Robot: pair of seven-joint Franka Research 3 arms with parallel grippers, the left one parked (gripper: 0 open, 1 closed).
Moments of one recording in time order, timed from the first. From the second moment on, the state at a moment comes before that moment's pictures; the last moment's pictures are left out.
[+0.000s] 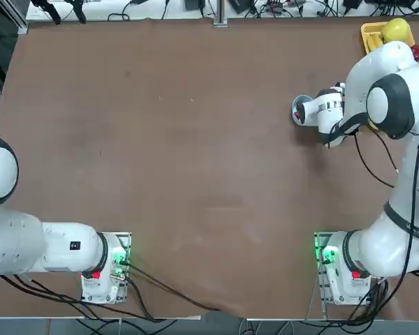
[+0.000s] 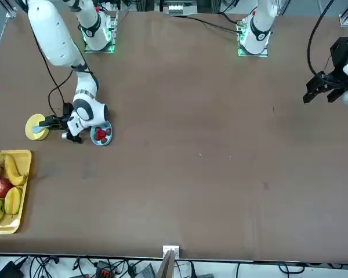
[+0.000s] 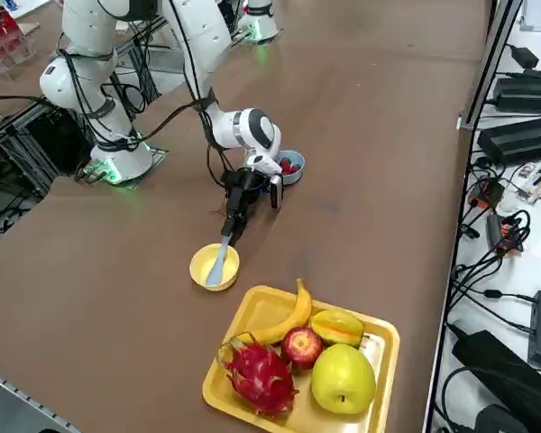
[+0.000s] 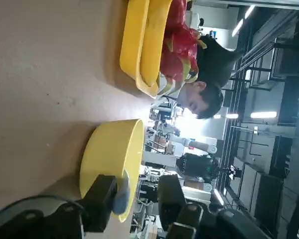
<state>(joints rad) 0.21 0.68 -0.05 -2.18 -1.47 1.71 1.16</state>
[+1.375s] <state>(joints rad) 0.21 0.68 -0.05 -2.17 -1.45 1.71 1.17</state>
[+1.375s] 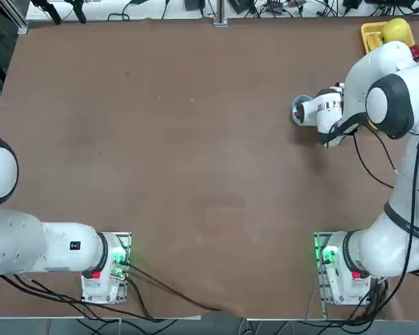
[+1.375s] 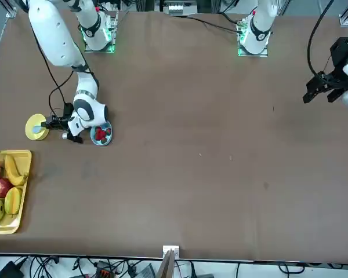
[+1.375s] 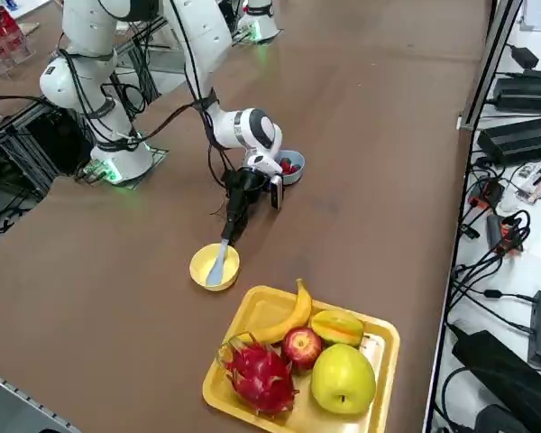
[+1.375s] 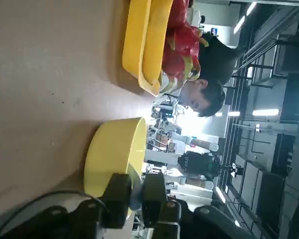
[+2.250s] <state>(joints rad) 0.23 0.68 -0.05 -2.06 -1.39 1.66 1.16</state>
